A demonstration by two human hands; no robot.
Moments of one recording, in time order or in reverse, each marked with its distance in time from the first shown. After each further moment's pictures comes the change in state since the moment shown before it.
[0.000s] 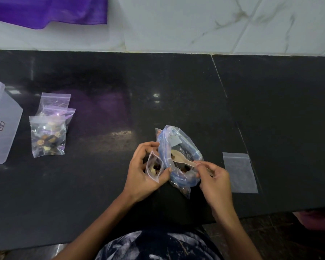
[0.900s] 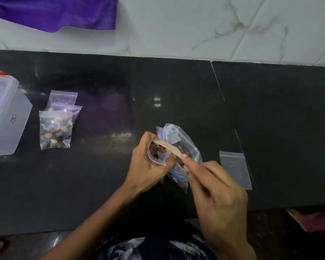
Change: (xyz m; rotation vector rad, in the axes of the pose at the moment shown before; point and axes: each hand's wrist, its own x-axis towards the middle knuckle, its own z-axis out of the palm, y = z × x) left_hand 0.003 0.044 0.006 0.133 0.035 0.028; right_hand -0.076 -0.042 -0.013 -0.453 0.133 -1.071
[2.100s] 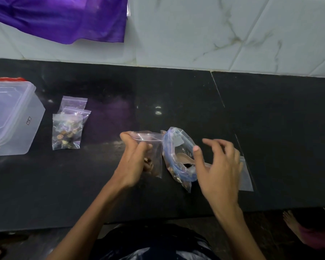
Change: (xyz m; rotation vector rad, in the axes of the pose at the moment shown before) left_hand -0.005 0.037 -0.042 -0.183 0.007 -0.370; right_hand 0.019 0.027 0.019 -0.241 -0.142 0.442
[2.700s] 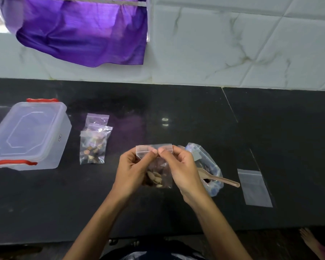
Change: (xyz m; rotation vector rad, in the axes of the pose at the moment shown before) left_hand -0.009 0.027 -0.048 -0.150 0.065 0.045; right_hand 0.007 -0.110 0.037 1.070 -0.509 0.218
